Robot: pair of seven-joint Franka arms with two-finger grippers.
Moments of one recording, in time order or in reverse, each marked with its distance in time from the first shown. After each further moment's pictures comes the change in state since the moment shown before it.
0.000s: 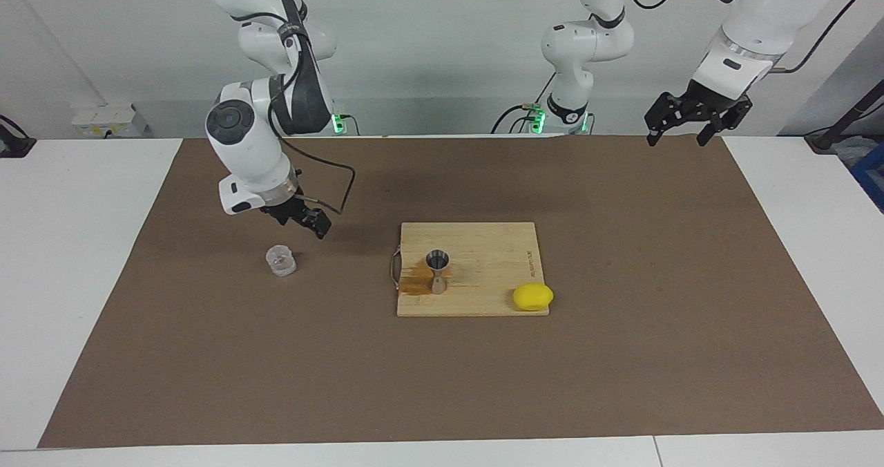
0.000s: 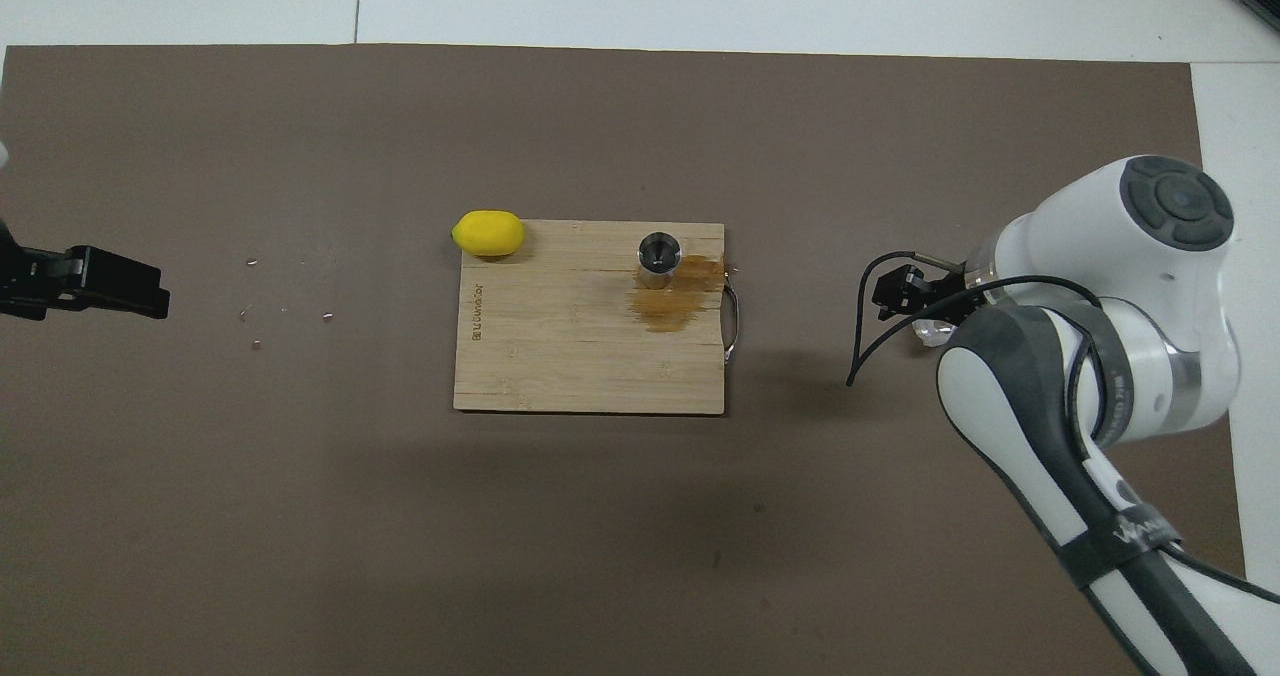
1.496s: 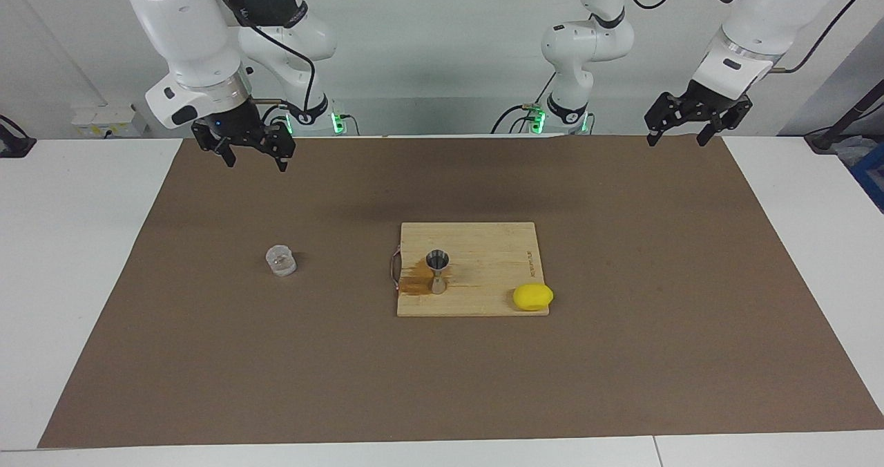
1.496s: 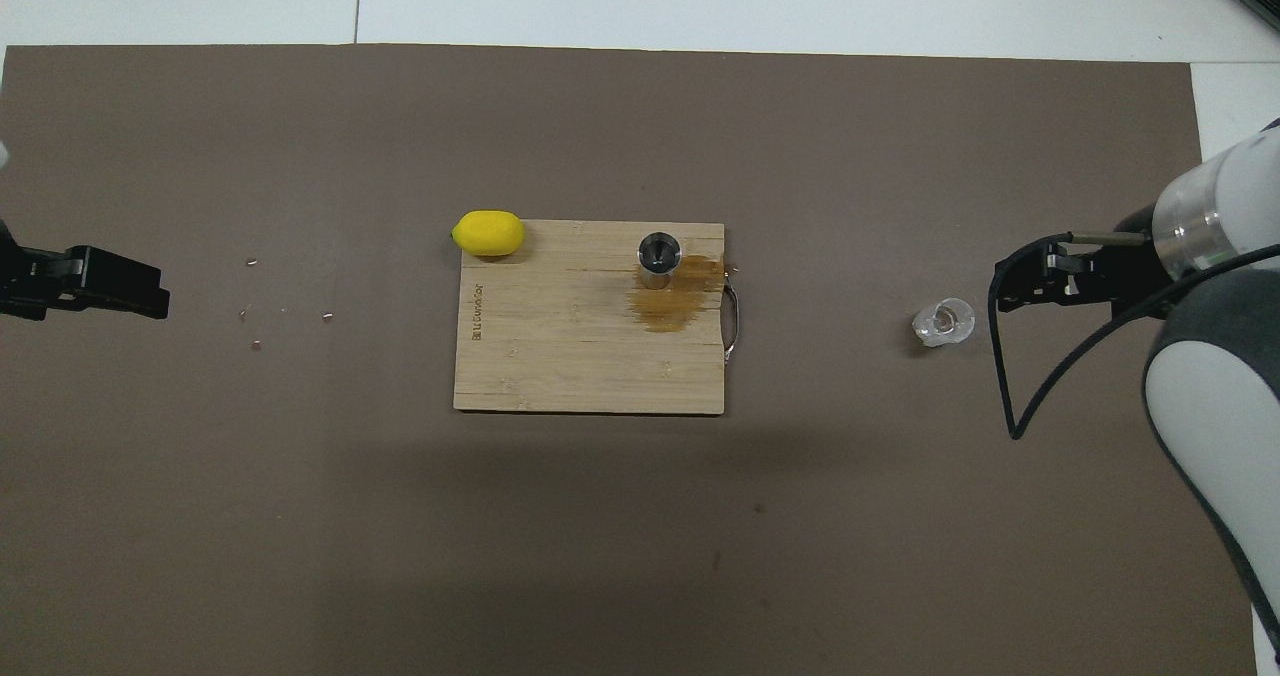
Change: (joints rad) left arm 0.000 0.000 0.000 0.000 0.000 0.000 0.000; right arm -0.015 -0.070 -0.012 0.352 -0.068 -0.434 -0.245
